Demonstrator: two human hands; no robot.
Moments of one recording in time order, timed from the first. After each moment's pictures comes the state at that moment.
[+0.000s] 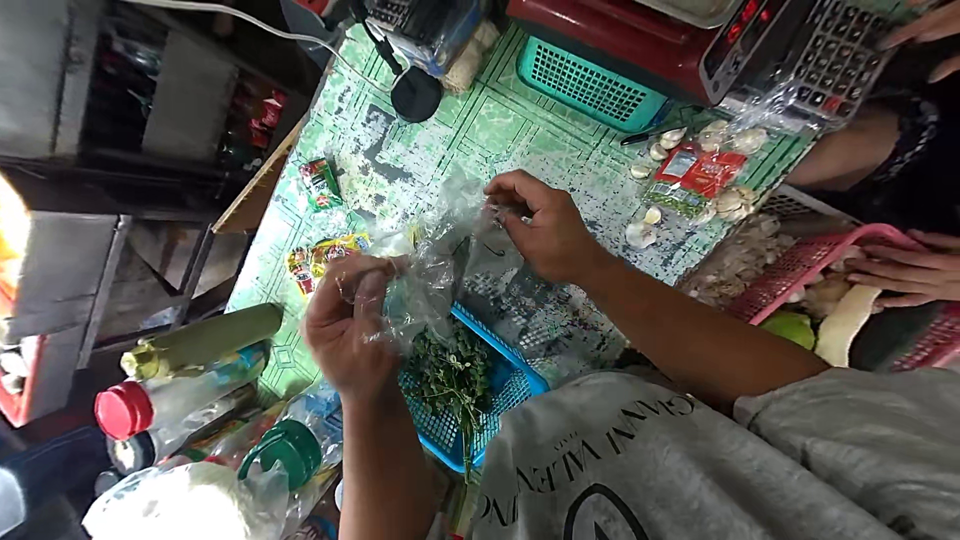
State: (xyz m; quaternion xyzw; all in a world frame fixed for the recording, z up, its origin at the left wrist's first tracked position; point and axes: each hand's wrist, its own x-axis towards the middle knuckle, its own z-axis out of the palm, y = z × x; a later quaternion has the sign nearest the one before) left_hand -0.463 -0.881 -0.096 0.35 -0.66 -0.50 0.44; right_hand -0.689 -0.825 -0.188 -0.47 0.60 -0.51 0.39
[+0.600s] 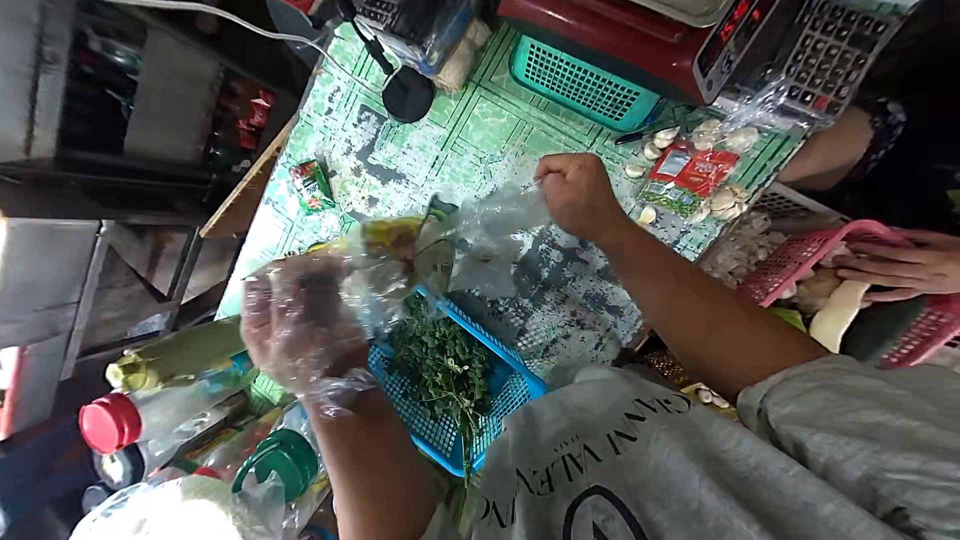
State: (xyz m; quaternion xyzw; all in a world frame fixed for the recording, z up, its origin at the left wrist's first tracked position) left_hand -0.453 -0.905 -0.092 0.44 -0.54 -0.48 0.53; right_hand -0.742 -0.831 -0.218 -0.46 0.72 -0.42 0.29
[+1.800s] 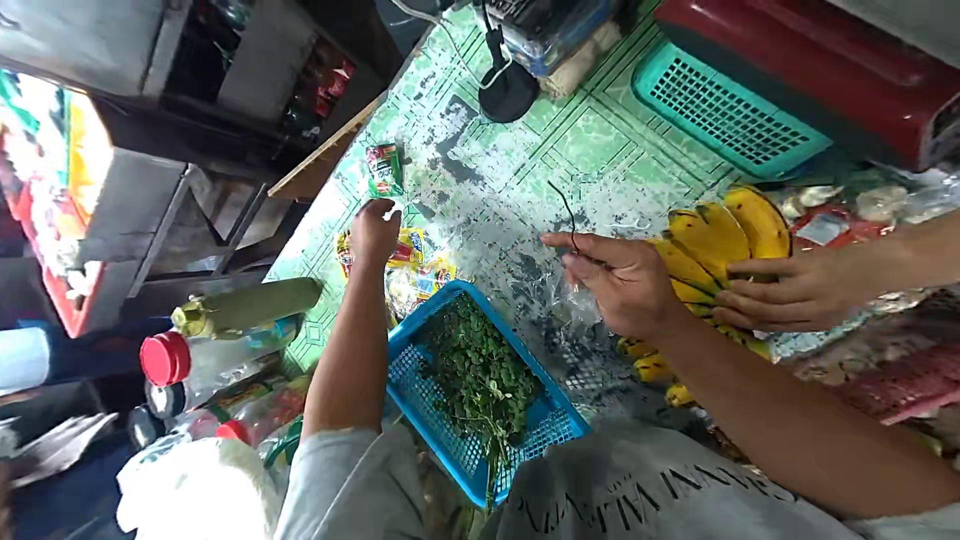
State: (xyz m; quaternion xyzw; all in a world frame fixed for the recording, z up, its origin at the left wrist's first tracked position) left_hand -0.339 -1.107 -0.272 0.64 -0.75 -0.19 0.00; right_hand -0.664 -0.853 -0.216 -0.49 0.51 -0.56 0.43
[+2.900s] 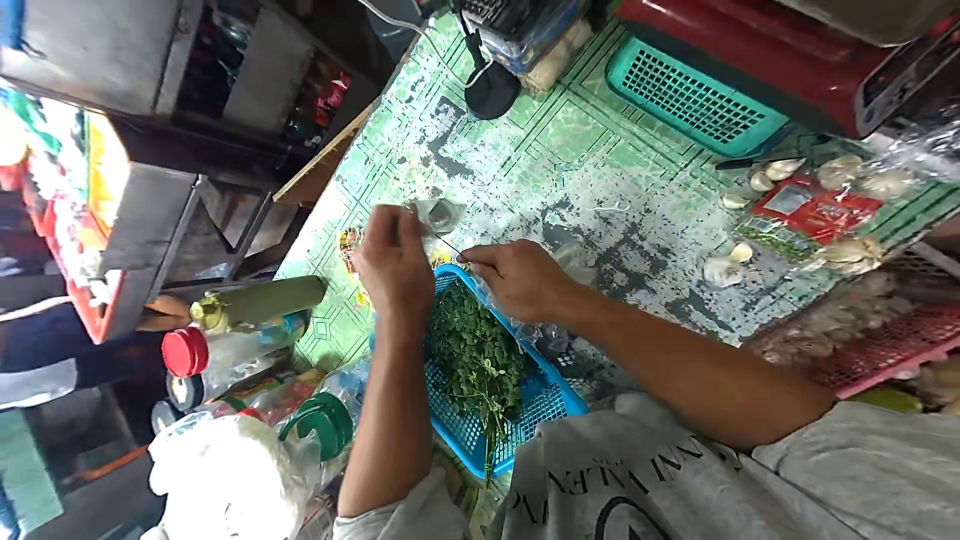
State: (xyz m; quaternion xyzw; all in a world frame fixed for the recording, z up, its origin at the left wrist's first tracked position) left_hand -0.454 -0.947 -0.109 0.56 -0.77 -0.19 0.24; right_hand -0.606 -0.876 -0.170 -0.57 0.58 -0.25 0.53
